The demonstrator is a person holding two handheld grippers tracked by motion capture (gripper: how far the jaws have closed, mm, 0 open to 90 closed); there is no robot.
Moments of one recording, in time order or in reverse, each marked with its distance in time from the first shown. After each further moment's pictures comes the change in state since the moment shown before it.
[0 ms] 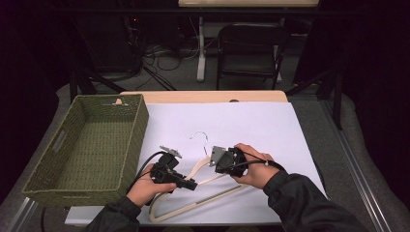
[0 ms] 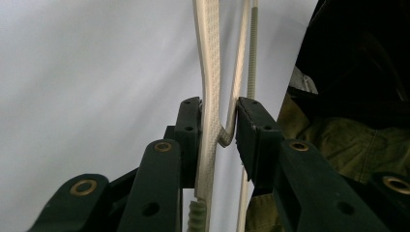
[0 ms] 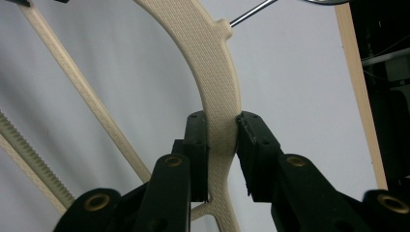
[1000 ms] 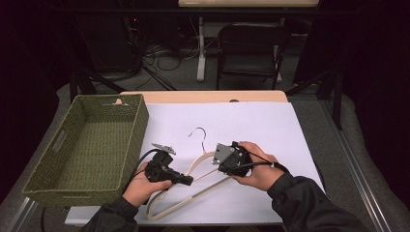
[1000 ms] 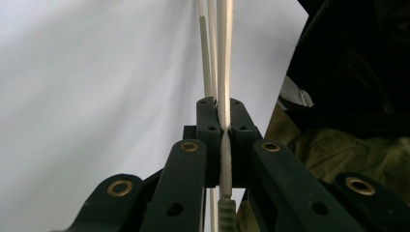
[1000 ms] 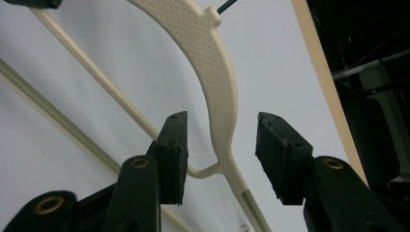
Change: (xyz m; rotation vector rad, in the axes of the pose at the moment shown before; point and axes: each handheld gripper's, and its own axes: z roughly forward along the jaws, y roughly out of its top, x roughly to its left) left arm -0.006 -0.001 -0.020 -0.071 0.013 0.007; right arm -0.002 -0.003 -0.019 -0.100 -0.063 0.052
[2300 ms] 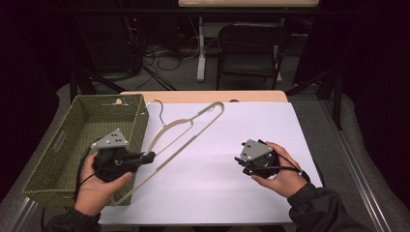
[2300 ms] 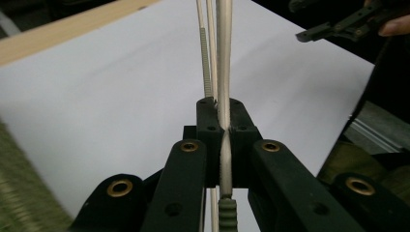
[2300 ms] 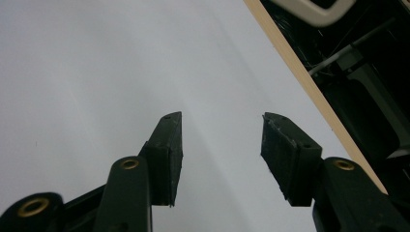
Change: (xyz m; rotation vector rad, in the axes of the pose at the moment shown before) left arm -0.067 -0.015 -0.129 -0.288 0.442 0.209; right arm -0.015 -0.048 -0.036 -0.107 -0.074 0.186
